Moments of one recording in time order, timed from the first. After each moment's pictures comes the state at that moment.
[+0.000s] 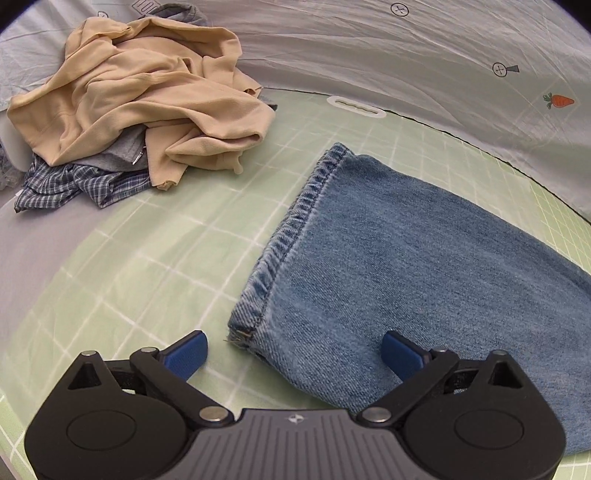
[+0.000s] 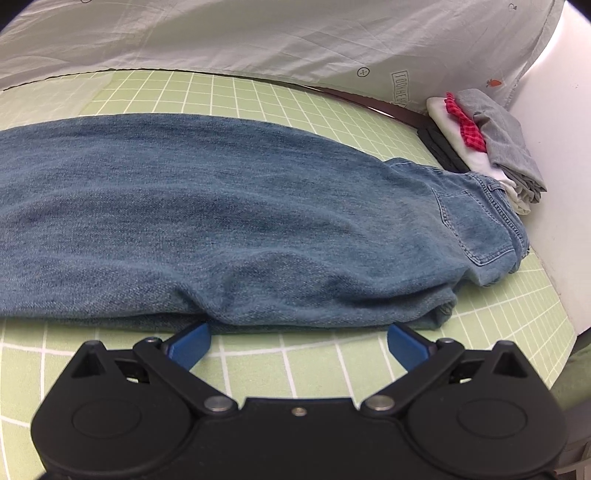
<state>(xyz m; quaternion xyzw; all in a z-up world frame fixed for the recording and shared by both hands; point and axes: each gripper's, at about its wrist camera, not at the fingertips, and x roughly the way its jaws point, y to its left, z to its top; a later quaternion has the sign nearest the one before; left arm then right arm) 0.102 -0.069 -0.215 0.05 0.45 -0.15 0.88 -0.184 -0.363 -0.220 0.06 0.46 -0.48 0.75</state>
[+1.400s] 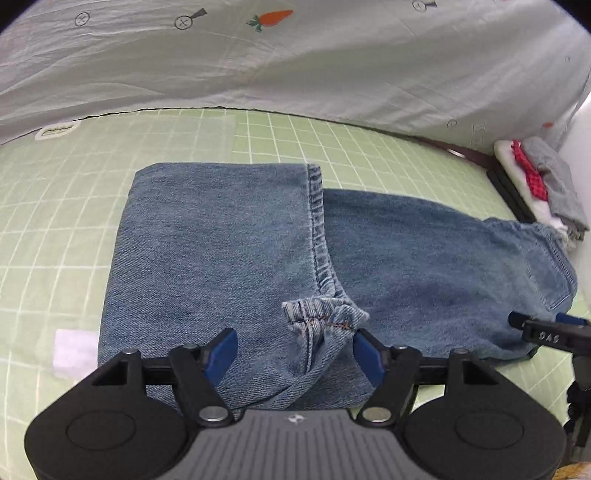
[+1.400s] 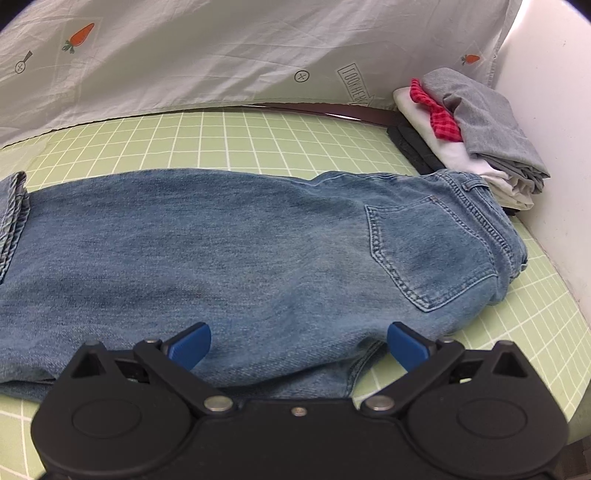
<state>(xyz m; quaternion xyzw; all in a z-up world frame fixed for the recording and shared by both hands) -0.038 -0.268 -0.199 0.07 0.45 -0.43 0.78 -0.260 -0.487 -0.203 0.11 0.41 -0.47 0.78</state>
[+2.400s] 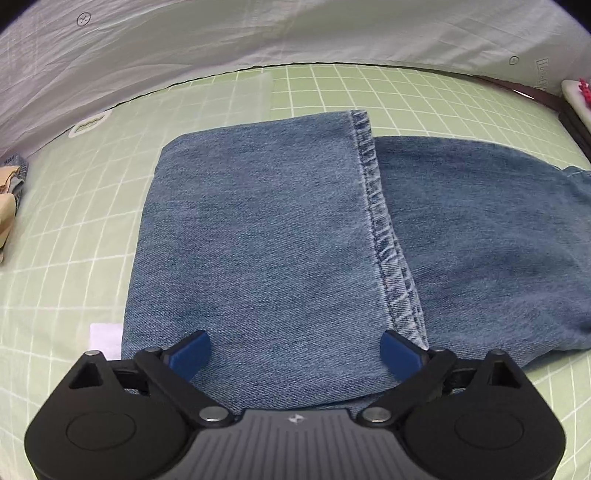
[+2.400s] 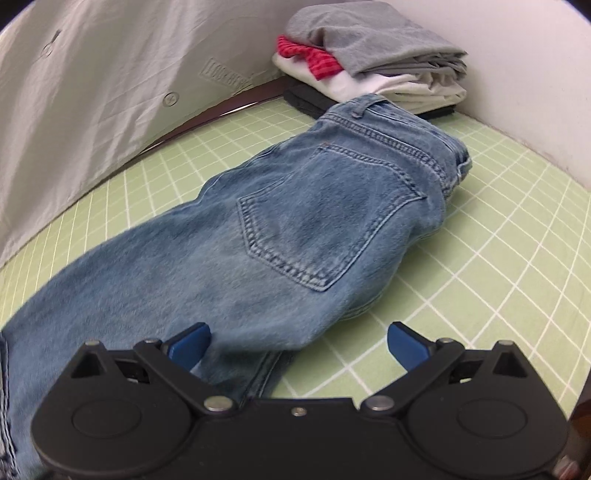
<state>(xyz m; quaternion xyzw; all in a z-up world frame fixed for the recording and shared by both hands) -0.040 -0.306 -0.223 0.21 0.49 -0.30 0.79 -0.359 -0.567 -0.208 0.32 0.28 -0.53 0.73</state>
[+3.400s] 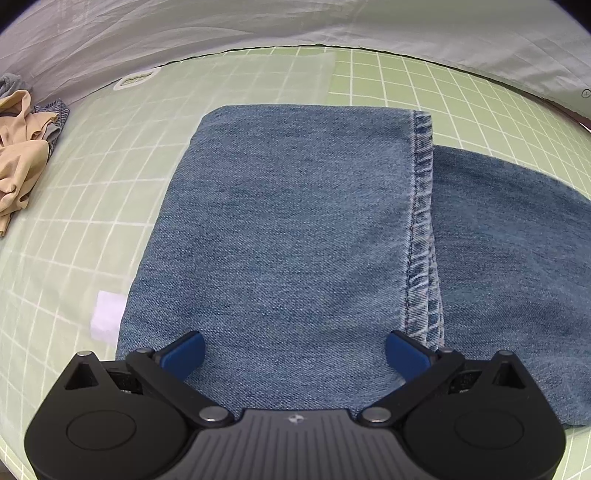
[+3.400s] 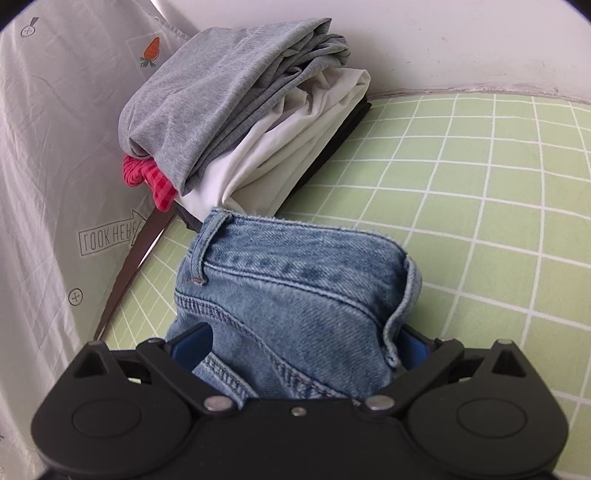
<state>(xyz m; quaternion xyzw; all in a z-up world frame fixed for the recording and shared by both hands) -0.032 -0.322 -0.226 0.18 0.53 -0.21 0.80 -0.446 -0.745 -0.229 0.48 0.09 -0.56 0.67</state>
